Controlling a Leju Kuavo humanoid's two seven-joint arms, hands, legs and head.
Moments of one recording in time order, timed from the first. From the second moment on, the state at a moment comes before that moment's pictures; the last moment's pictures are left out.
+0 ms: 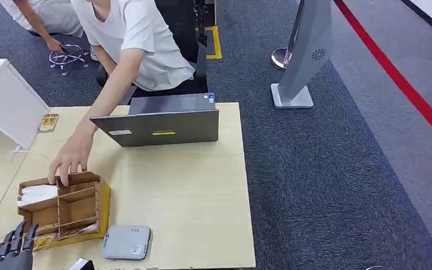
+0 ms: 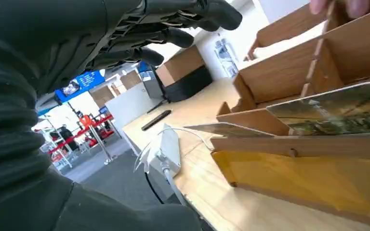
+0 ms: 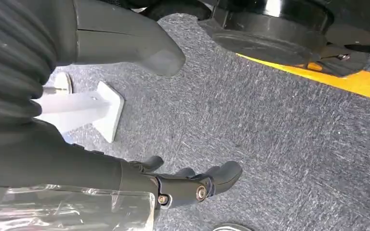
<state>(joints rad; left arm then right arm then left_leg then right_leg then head) 0.46 -0.10 0.06 -2.02 -1.53 -0.18 0.05 0.59 0.30 -0.10 -1.54 0.79 0.25 0.51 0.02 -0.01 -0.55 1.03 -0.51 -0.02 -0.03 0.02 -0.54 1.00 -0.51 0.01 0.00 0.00</state>
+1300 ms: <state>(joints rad) 0.27 0.00 -0.15 -1.76 -1.53 -0.01 0.18 0.60 0.30 -0.06 -1.52 0.85 0.27 0.47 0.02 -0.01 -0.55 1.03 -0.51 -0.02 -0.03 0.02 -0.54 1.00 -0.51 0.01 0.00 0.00</state>
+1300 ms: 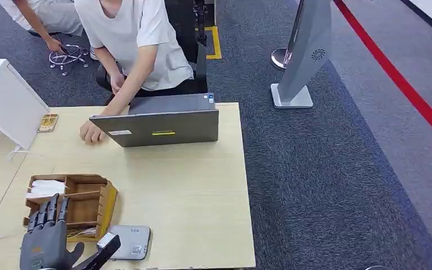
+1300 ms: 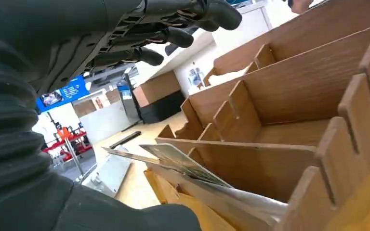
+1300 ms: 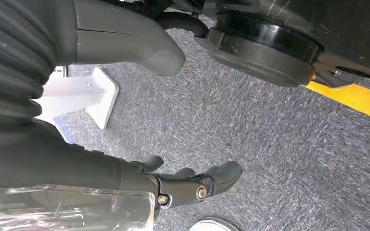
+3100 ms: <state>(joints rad) 0.28 0.03 -0.15 -1.75 -1.53 -0.08 0.21 0.59 0.30 -0.07 -1.52 0.87 0.30 0.47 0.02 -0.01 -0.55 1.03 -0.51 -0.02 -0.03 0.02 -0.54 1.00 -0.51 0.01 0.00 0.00</state>
